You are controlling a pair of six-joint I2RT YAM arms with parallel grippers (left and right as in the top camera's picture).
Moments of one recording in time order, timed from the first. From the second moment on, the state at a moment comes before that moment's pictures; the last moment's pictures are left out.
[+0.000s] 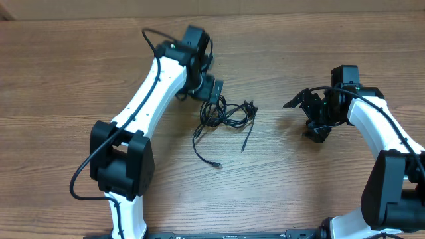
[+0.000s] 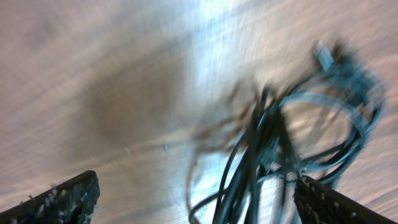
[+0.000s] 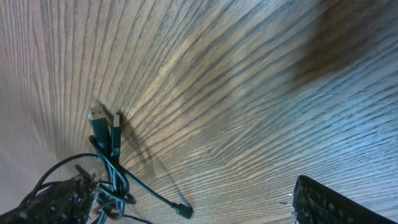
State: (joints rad) left arm -0.37 2.05 1.83 -1.12 0.10 -0.11; right arm -0.07 1.71 1.11 -0.79 -0.44 0.79
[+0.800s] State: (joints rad) left arm -0.46 2.03 1.82 -1.06 0.19 -0.13; right arm -0.07 1.71 1.11 -0.81 -0.39 0.78
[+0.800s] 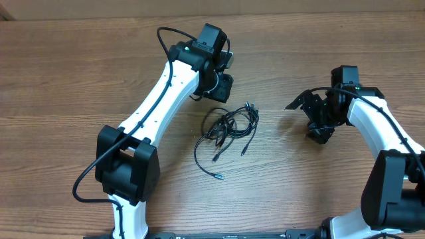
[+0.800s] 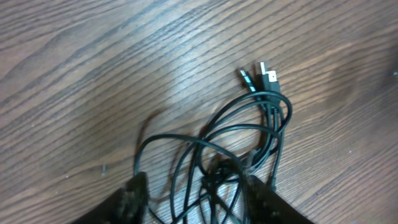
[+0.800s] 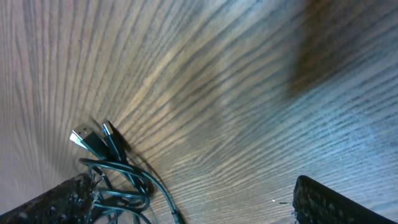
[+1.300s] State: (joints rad) left arm -0.47 2.03 1.81 -1.16 0.19 -0.13; right arm 0.04 1.71 1.11 -0.82 -0.37 0.78
